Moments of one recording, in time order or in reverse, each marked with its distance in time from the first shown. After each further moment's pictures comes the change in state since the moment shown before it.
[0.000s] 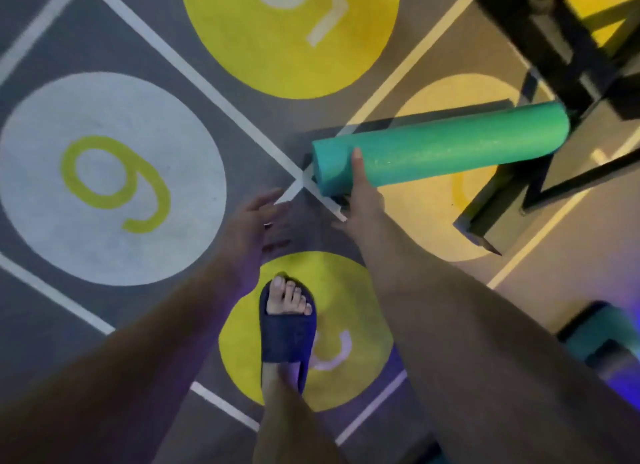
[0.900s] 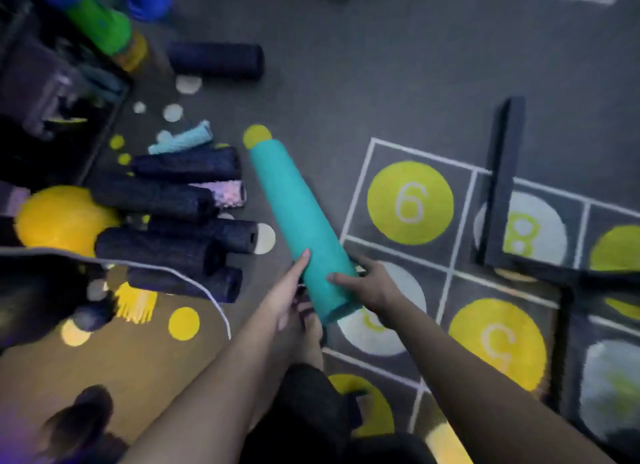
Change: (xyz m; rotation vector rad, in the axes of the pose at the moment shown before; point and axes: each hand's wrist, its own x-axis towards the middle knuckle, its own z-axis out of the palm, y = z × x) left_hand -0.581 0.183 -0.446 -0.989 0.406 0.112; right_hand -0.792 0.040 0.309 -1.571 -1.003 -0.409
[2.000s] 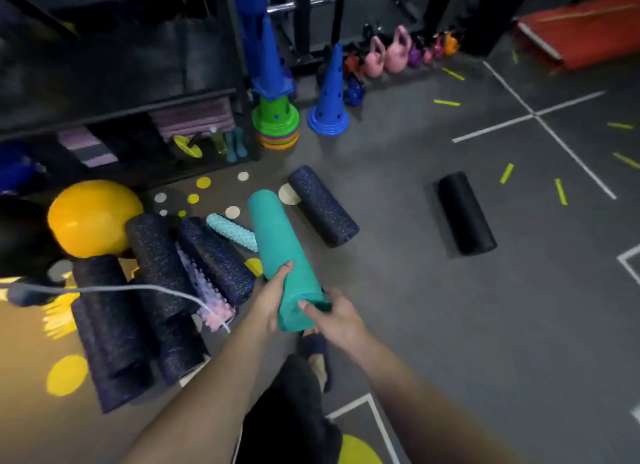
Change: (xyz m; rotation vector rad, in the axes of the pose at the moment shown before) left_hand 0.236 0.563 -0.051 -1.042 0.461 0.255; right_hand 0.357 -0.598 0.082 -1.034 -0.374 -0.357
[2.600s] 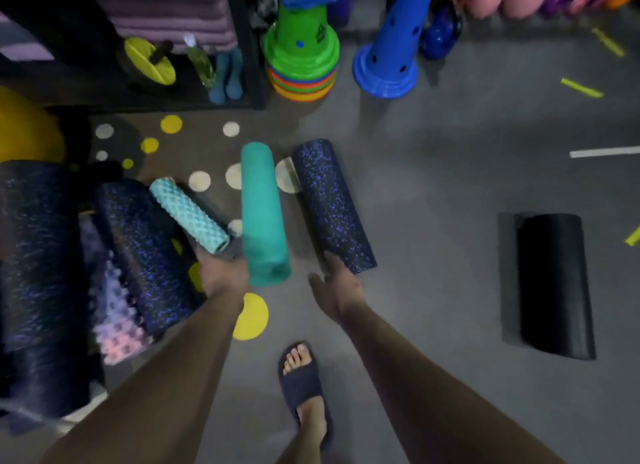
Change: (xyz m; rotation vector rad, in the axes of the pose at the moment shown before) left_hand 0.433 0.023 0.132 0.325 0.712 0.113; right_hand 0.513 0.058 -0.053 -0.246 -0.149 -0.020
